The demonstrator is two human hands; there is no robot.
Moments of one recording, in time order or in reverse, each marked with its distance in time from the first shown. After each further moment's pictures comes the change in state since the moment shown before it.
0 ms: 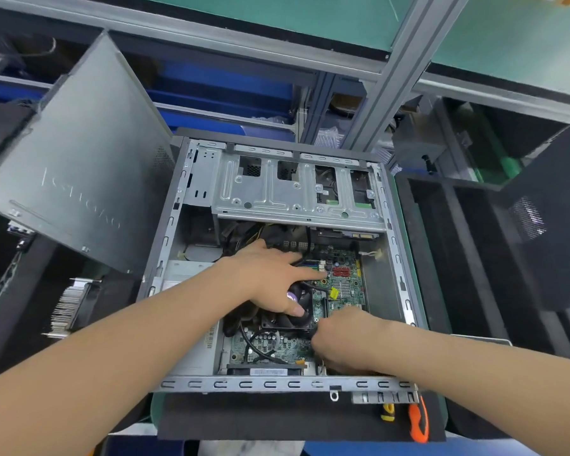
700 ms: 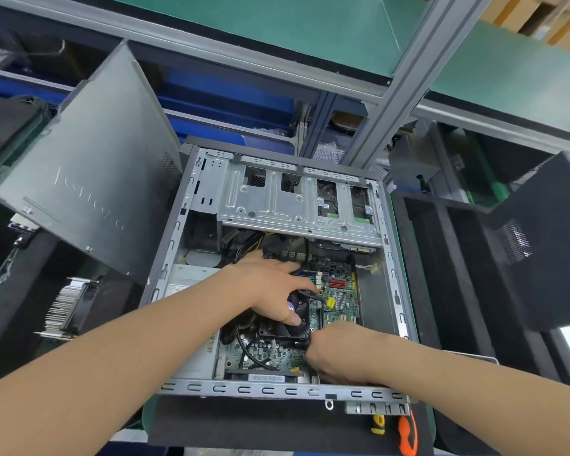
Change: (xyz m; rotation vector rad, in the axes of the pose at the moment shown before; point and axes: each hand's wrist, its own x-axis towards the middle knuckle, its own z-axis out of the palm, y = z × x) left_hand -0.002 0.001 -0.002 -0.057 -0.049 -0.014; right_hand -0.004 0.000 -0.008 0.071 0.000 -0.072
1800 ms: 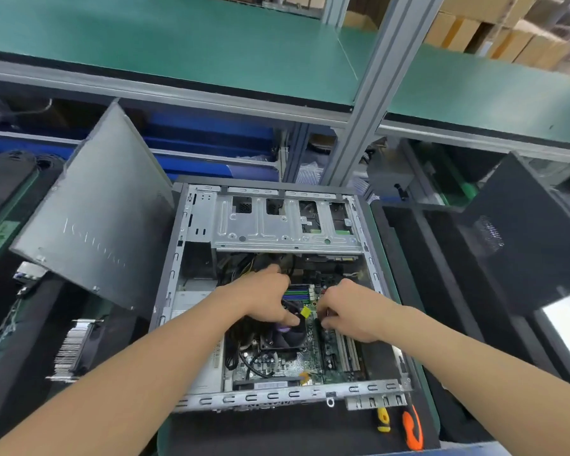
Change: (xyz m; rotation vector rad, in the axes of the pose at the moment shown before) left_hand 0.007 -0.007 0.001 -0.175 0.165 -0.077; right_hand -0.036 0.035 -0.026 0.464 0.302 0.439
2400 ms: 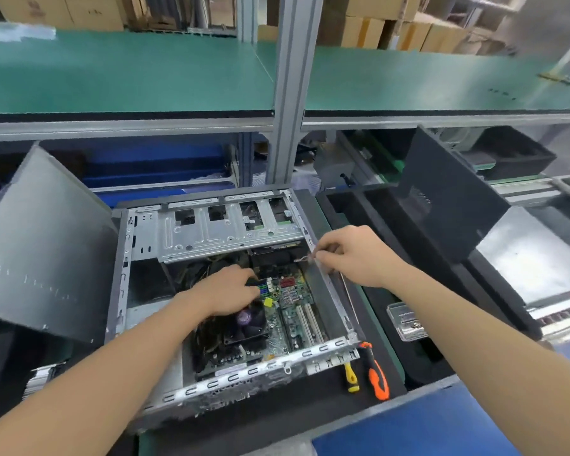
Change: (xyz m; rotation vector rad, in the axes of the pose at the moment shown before) left_hand -0.003 0.022 -0.007 -0.065 0.058 -0.030; right_hand -0.081 0.058 -0.016 0.473 0.591 0.150
